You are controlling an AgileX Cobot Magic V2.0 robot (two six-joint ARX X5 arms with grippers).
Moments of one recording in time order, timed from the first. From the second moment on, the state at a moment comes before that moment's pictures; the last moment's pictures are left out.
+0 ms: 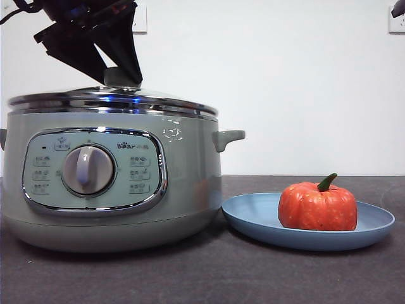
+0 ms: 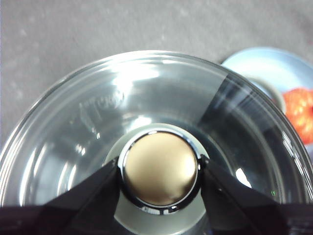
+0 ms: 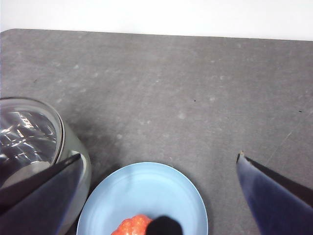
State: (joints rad) left arm -0.50 1.34 1.16 -0.59 0.08 0.03; right arm 0.46 0.88 0.95 -0.51 0.16 0.14
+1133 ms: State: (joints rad) left arm -0.51 1.38 1.17 -0.59 0.08 0.05; right arm 0.46 0.88 0.95 -0.51 0.16 0.14
